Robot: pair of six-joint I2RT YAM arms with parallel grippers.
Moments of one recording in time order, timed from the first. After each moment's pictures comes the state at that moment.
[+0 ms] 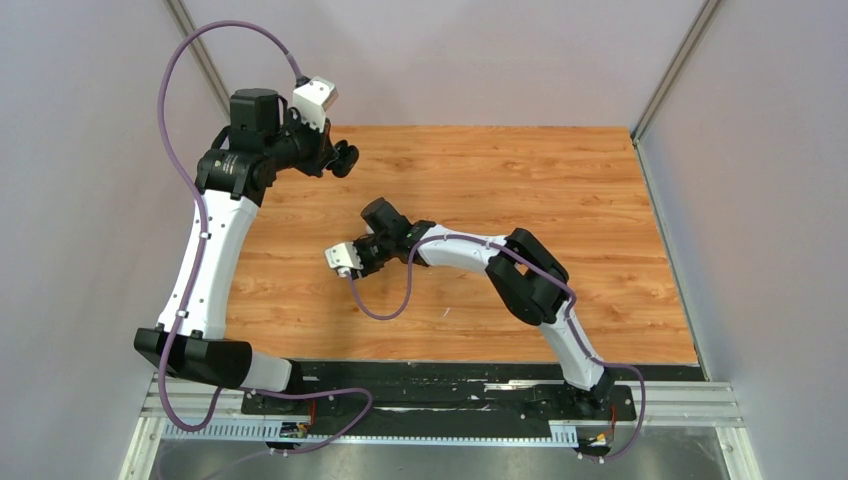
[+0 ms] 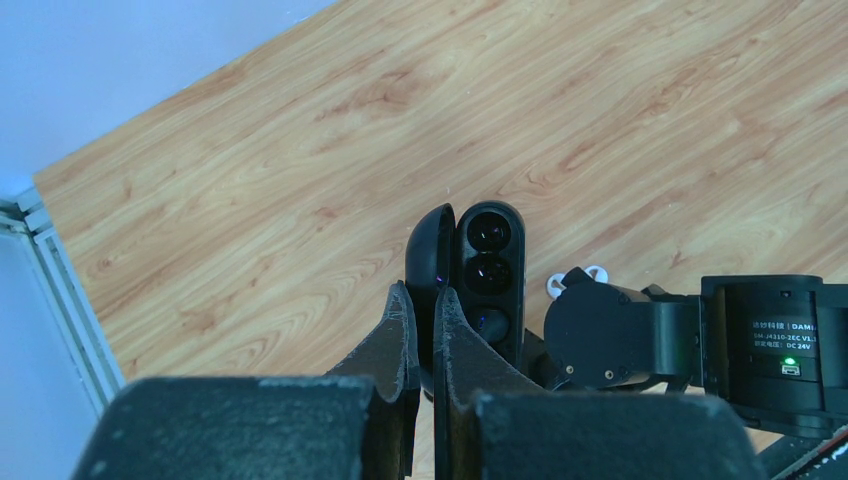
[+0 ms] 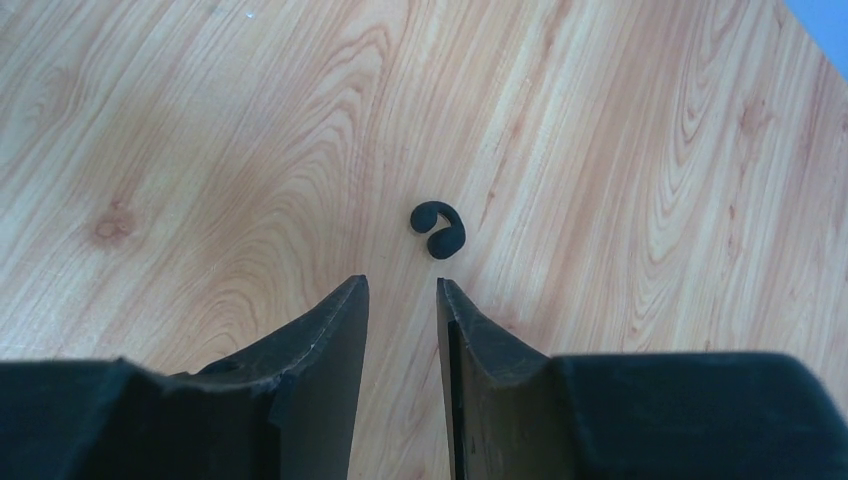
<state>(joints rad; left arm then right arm) -0.18 1.40 1.73 -0.84 0.33 0.22 0.93 2.24 1.67 -0.14 -0.56 -1.02</state>
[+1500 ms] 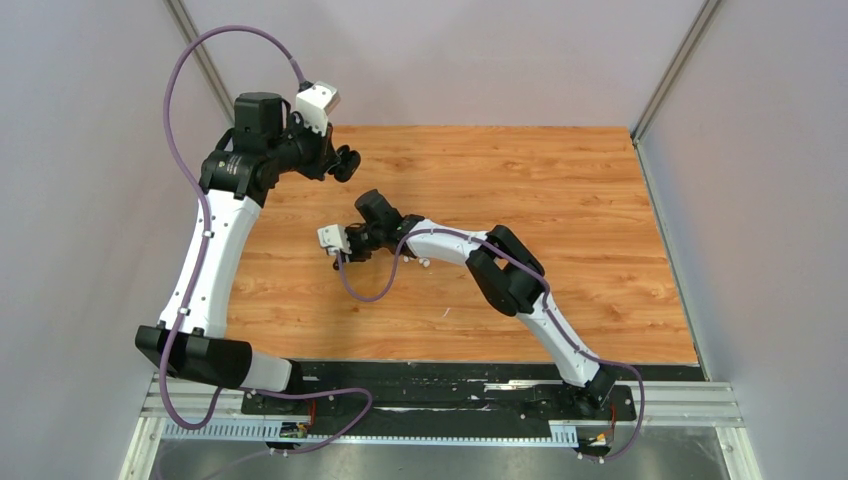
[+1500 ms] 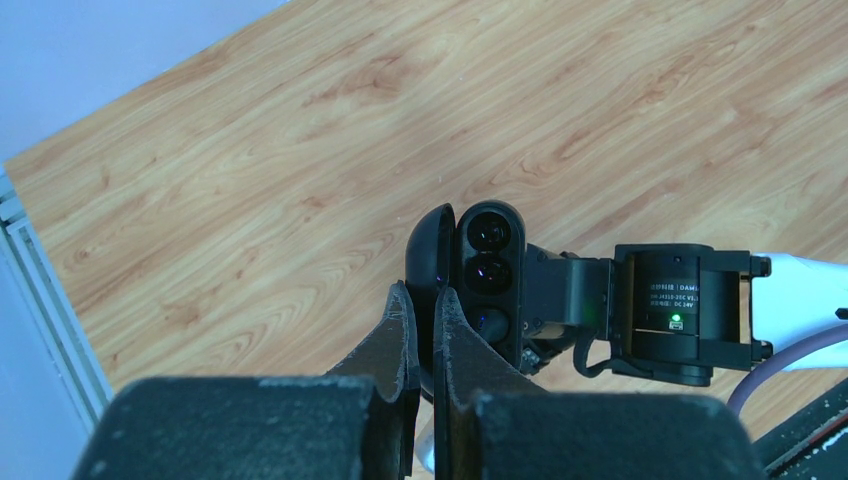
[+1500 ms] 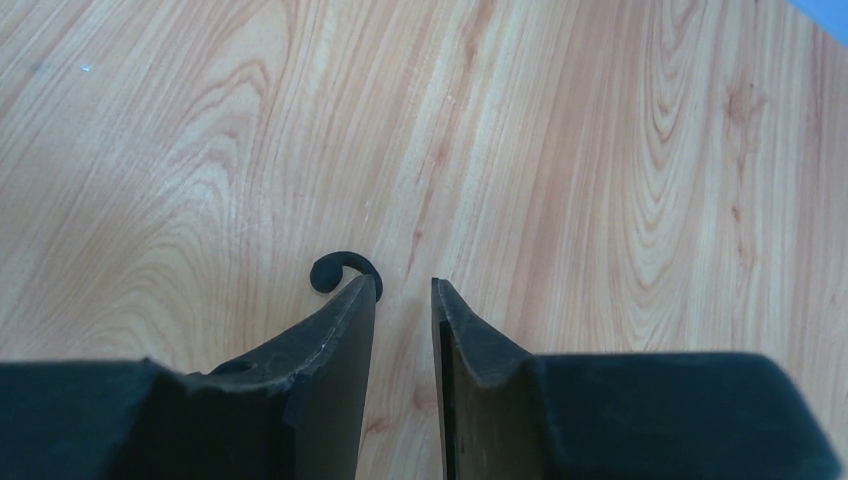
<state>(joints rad) -0.18 1.40 1.70 -0.83 0.34 0.21 0.90 2.44 1.89 -0.06 -0.63 -0.85</state>
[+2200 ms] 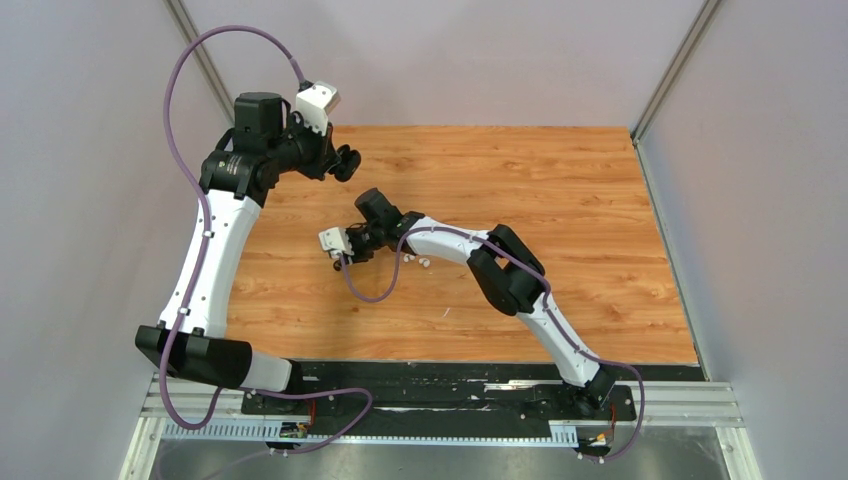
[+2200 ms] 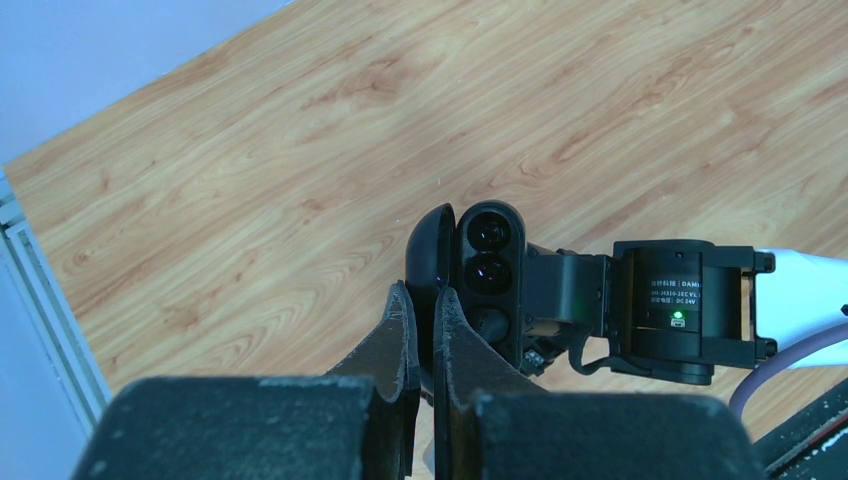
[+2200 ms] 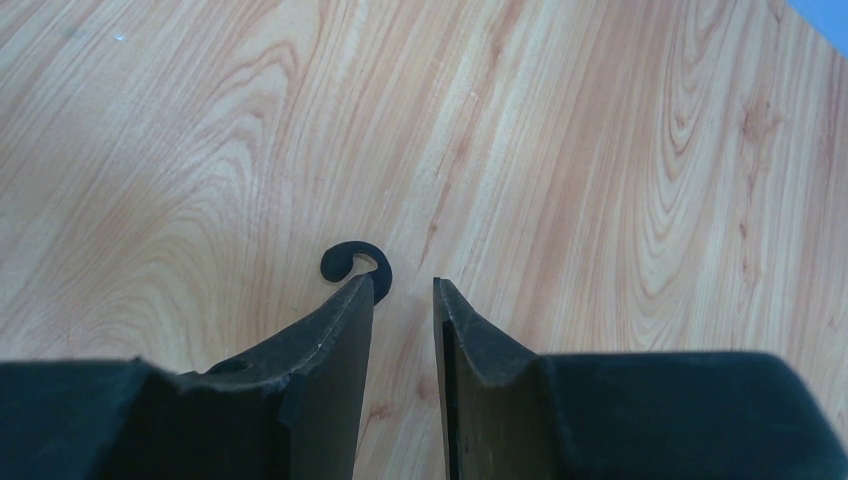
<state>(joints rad) -0.18 1.40 1.70 -0.83 0.34 0.21 0.89 2.45 1.92 -0.14 -0.66 -0.94</state>
